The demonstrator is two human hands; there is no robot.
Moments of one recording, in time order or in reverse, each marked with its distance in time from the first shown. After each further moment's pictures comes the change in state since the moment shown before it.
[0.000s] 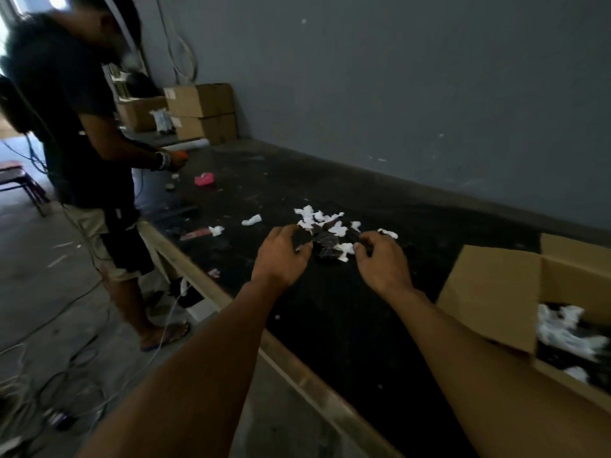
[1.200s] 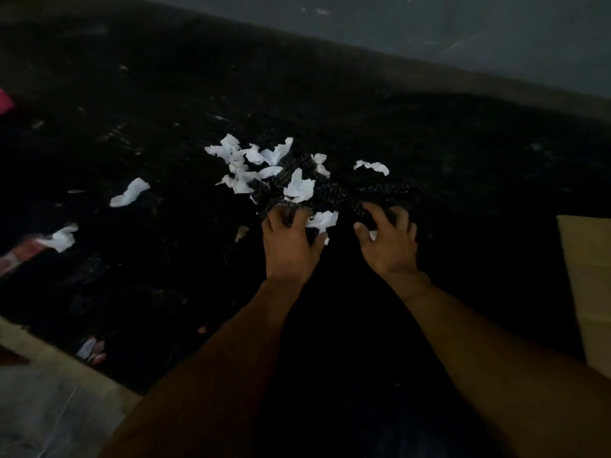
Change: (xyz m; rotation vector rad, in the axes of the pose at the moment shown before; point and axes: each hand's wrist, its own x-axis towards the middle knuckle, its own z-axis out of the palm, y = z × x) left_hand 0.238 -0.112 0.275 0.089 -0.220 0.175; right_hand 0.187 0.178 0.183 -0.270 -0.103 0.562
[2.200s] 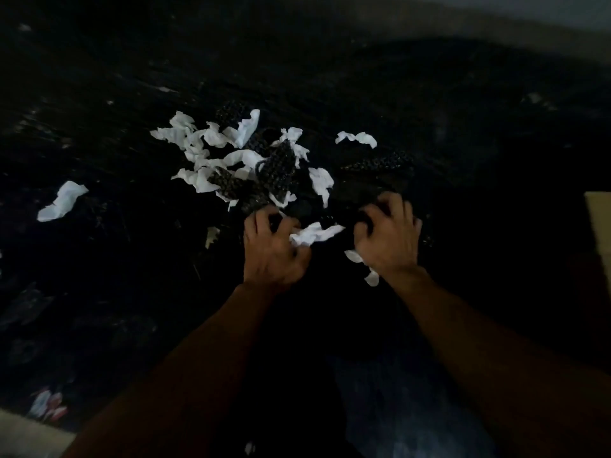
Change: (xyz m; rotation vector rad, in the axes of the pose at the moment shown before) left_hand 0.015 -0.044 0.051 -0.032 -0.054 0.261; right_hand 0.014 0.022 0.027 -0.131 0.195 -0.070
